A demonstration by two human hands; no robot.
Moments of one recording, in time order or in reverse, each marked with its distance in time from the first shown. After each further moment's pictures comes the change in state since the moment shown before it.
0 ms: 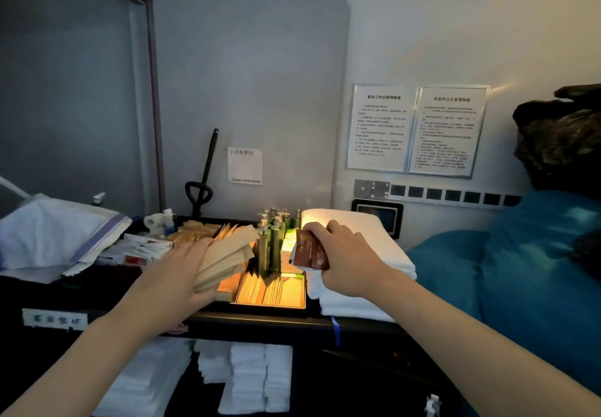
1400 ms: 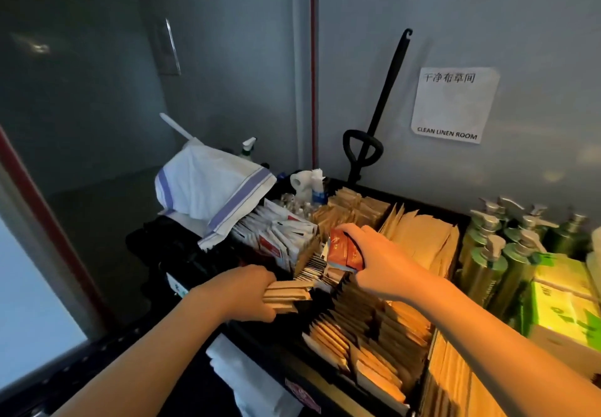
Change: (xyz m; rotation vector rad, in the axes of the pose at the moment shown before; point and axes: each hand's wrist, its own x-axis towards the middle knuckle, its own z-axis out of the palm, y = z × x) left_hand 0.134 -0.339 0.154 0.069 -0.722 -0.548; right_hand 0.398 -0.087 0.354 0.550 -0.394 -0.297
